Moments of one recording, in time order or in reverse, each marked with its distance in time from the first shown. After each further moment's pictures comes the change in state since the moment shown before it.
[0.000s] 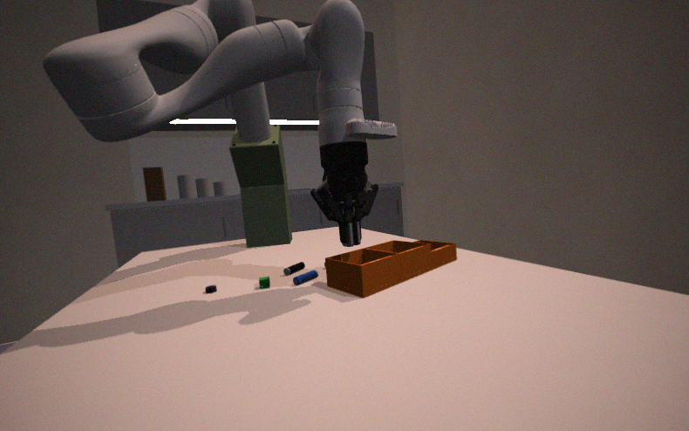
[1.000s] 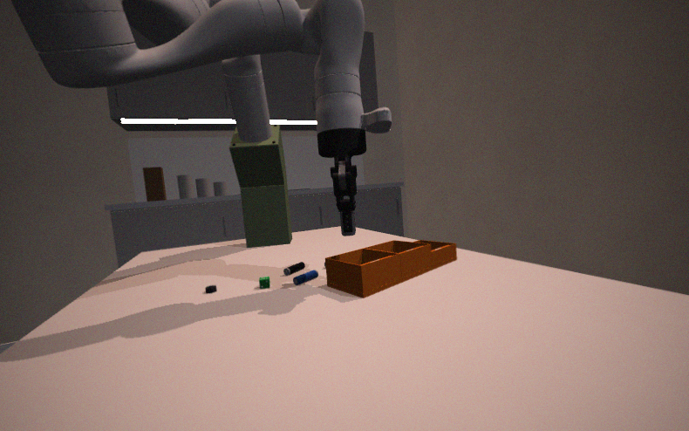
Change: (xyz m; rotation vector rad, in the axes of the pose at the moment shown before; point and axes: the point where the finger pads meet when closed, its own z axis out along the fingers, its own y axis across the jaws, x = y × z) arm 0.003 0.006 -0.018 -0.005 -0.005 -0.770
